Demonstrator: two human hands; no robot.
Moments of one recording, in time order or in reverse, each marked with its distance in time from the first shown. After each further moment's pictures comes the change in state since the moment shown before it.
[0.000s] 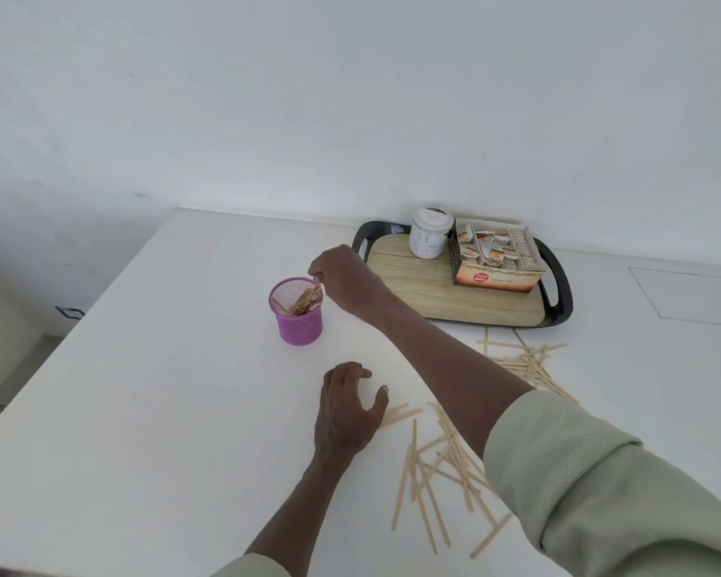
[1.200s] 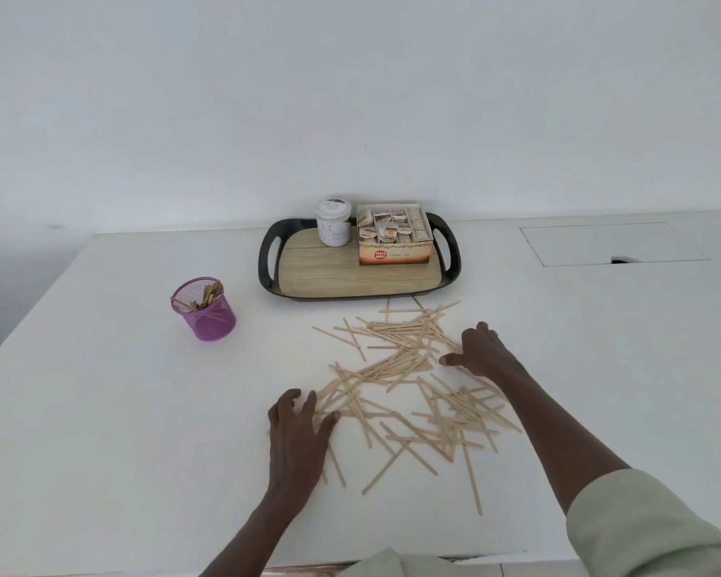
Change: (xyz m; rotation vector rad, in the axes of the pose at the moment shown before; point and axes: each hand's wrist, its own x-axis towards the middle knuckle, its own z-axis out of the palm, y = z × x) left_hand -0.099 0.076 0.020 0.181 -0.180 -0.091; right_hand -0.289 0.277 -0.015 -0.027 -0.211 0.798
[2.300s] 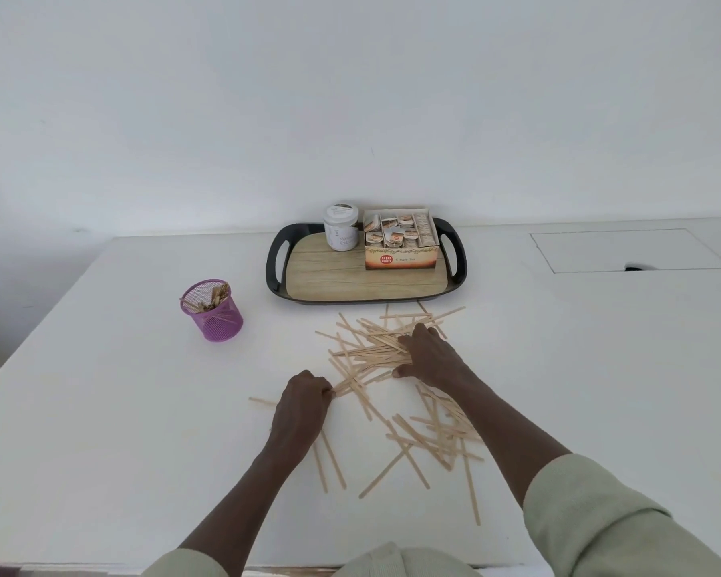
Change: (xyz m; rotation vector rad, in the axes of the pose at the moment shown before) left_hand 0.055 0.024 -0.015 0.114 -0.114 0.090; right_hand 0.005 -0.063 0.030 -0.066 0.033 -0.403
